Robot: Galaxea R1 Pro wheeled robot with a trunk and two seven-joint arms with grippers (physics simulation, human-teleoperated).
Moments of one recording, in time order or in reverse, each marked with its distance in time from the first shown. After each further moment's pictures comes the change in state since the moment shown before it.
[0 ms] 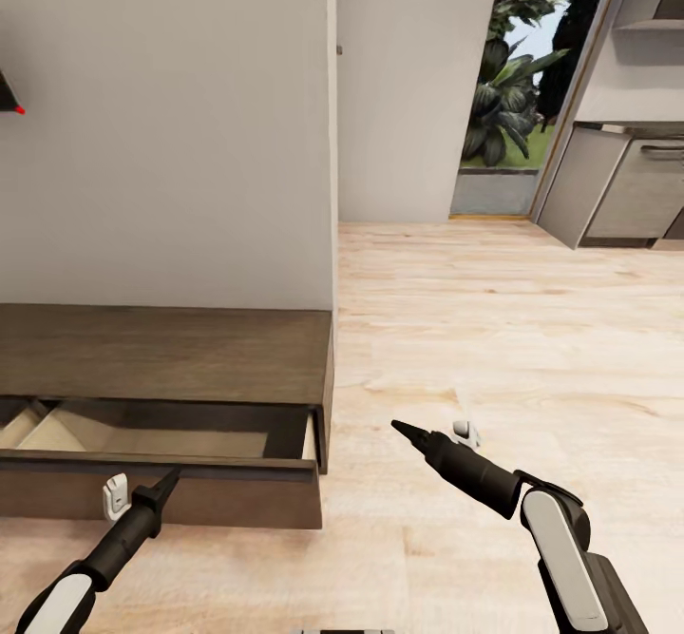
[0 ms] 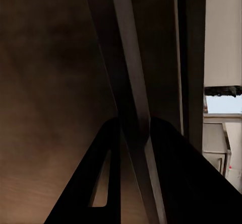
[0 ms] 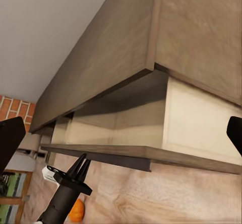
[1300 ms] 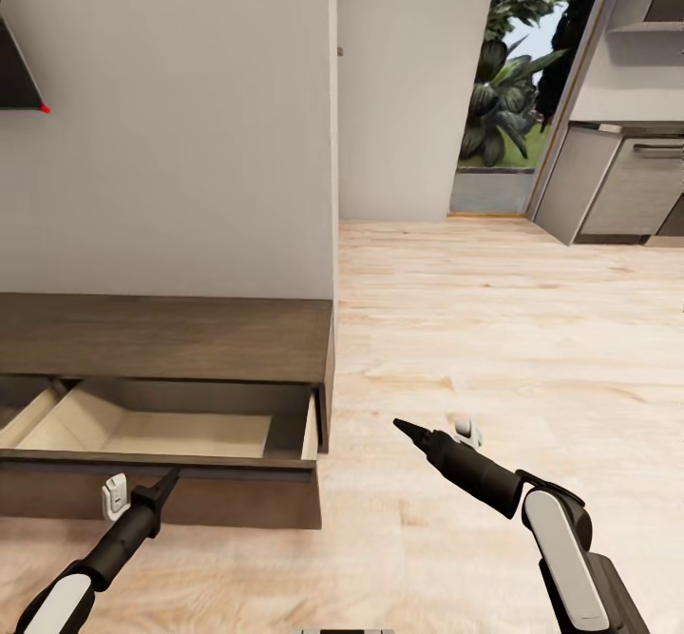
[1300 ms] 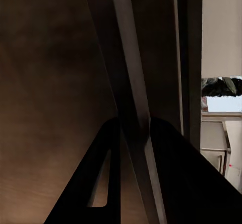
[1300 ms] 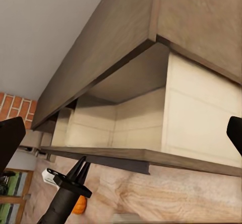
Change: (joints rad) left arm 0.000 0.000 0.004 -0.001 -0.001 0.000 0.004; right arm -0.001 0.001 -0.009 0.000 -0.002 -0.002 0.000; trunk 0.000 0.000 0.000
